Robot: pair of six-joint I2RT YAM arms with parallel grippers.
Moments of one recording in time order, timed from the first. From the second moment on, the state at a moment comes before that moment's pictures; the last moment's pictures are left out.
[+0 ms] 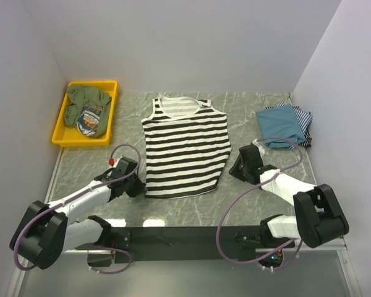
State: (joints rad) left arm -0.48 1.12 0.42 -0.30 -0.02 -1.11; right arm 0.32 1.28 0.49 -0.12 0.11 0.78
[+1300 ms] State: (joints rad) left arm -0.27 1.14 0.92 -0.42 0.05 -0.96; right arm 0.46 1.51 0.79 -0.18 0.17 0.73
